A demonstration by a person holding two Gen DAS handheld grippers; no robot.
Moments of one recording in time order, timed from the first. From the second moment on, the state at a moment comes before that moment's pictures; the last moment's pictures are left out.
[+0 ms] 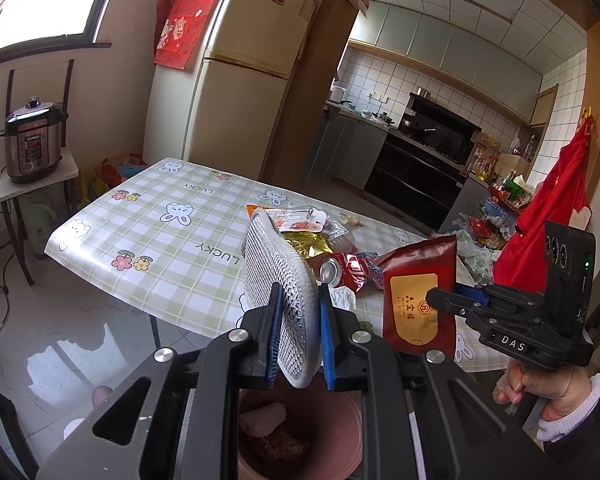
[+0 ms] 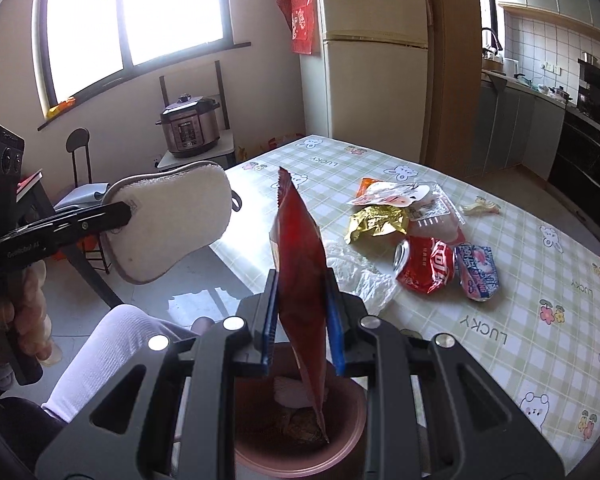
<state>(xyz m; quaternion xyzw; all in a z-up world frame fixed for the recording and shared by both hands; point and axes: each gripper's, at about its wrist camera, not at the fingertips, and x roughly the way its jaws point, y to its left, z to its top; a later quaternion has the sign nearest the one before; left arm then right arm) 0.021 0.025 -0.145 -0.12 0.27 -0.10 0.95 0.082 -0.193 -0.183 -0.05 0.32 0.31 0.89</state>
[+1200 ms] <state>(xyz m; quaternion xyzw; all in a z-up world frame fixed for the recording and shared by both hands) 0.025 -0.011 -0.162 -0.11 0.33 -0.17 0.92 0.079 -0.212 -0.158 -0.03 0.25 0.23 0.94</state>
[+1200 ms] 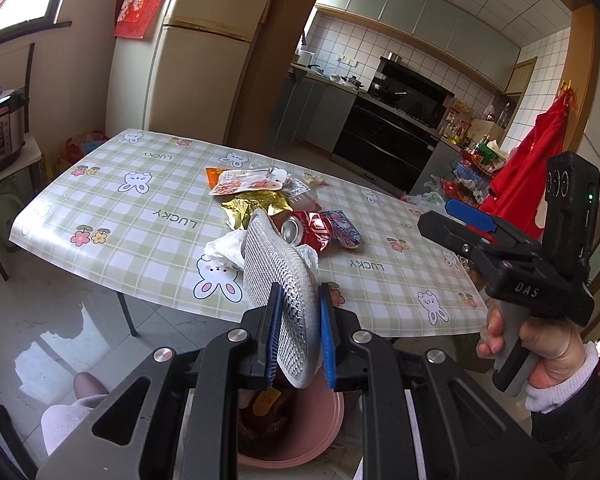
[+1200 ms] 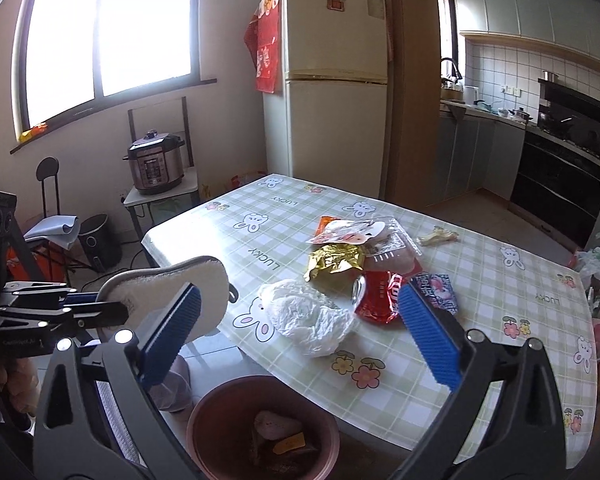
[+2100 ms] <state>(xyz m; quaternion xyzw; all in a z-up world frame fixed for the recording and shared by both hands) 0.036 -0.008 -0.180 -0.09 0.33 -0.11 0.93 0.084 -0.224 -0.172 -0.03 0.27 0.18 0.95</state>
